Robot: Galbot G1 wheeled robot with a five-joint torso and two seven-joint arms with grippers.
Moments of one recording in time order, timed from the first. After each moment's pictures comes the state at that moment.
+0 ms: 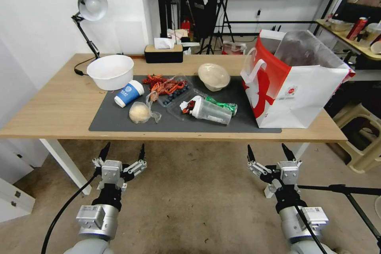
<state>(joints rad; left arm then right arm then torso) 1.80 -1.50 -0.55 -2.30 0.00 0.00 0.00 -1.80 1.50 0.55 2.30 0.00 0.00 0.00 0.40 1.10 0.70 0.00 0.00</state>
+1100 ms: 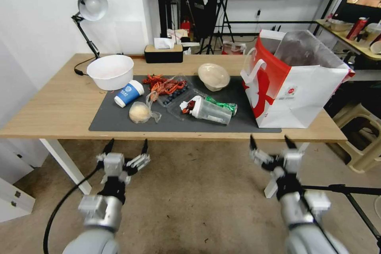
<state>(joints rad) 1.66 -1.55 -0.48 -2.35 -0.18 0.23 -0.02 -1.63 1.56 0.56 2.34 0.10 -0.15 0.00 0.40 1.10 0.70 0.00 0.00</state>
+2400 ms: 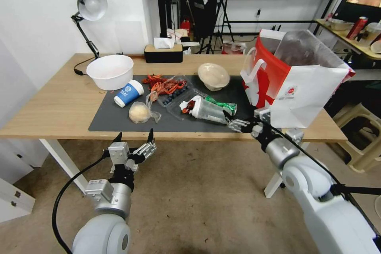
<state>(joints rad) 1.65 -1.60 -0.49 -2.31 -0.15 0.19 -0.03 -1.10 1.05 0.37 1.98 0.52 -0.36 -0.20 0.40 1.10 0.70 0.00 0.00</state>
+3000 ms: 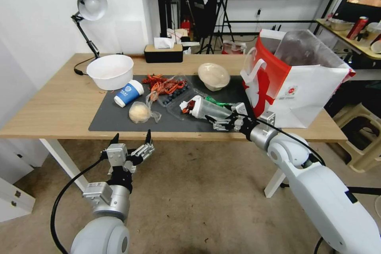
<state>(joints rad) 1.67 -1.61 -0.49 -2.32 -0.12 0.17 -0.03 -0.89 1.02 0.20 1.77 0.54 -0.40 -0.31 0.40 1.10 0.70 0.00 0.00</state>
